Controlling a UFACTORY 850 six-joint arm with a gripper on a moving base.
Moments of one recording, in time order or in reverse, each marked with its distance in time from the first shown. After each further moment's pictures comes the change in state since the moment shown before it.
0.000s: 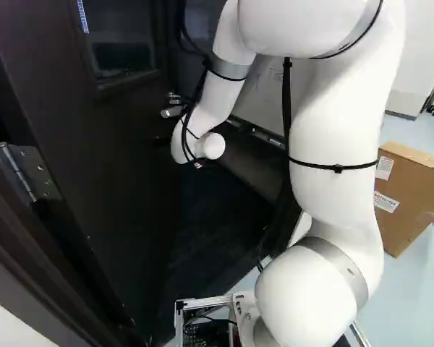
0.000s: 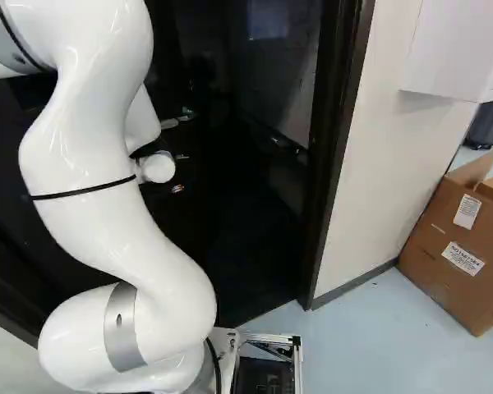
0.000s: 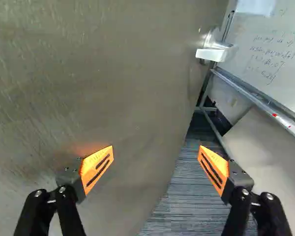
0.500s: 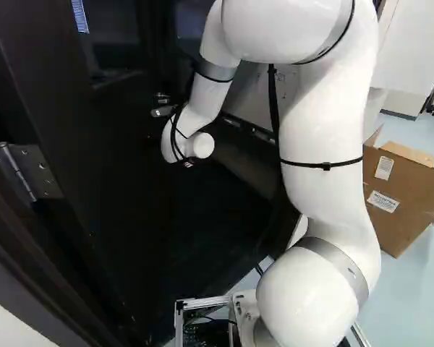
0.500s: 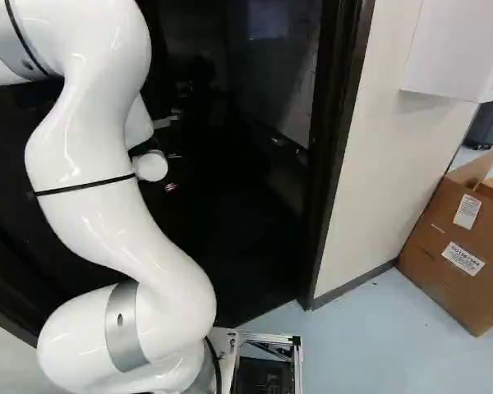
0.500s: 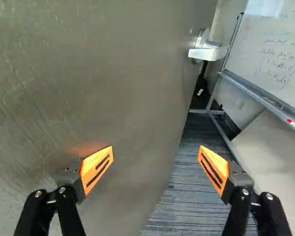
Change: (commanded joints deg) arm 3.2 -3.5 -4.3 2.1 0.0 0.0
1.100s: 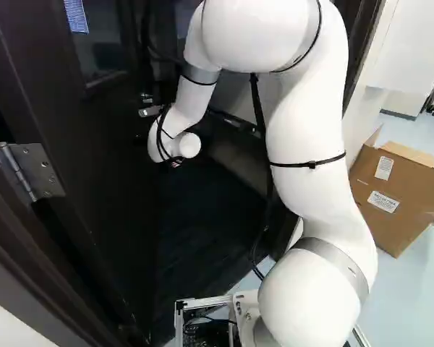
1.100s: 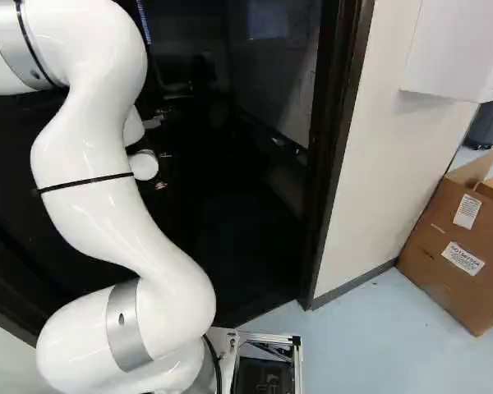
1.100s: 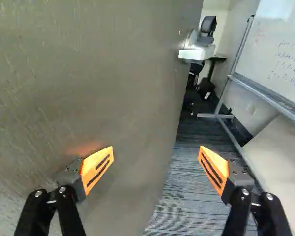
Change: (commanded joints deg) arm 3.9 -4.5 -5.7 1.6 0.0 0.0
